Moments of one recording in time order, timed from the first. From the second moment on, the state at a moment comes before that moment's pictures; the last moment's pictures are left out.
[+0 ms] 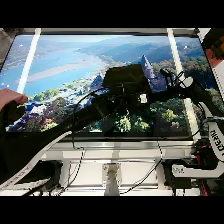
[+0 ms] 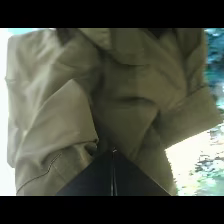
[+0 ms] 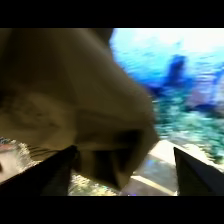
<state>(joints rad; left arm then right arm) -0.93 -1.40 1.24 1.90 -0.54 -1.13 -0.04 -1.47 1.06 -1.02 1.05 1.03</state>
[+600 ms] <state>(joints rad) -0.78 -1.33 1.25 1.99 -0.46 -1.49 0.01 -1.45 1.25 -1.06 1.12 1.37</state>
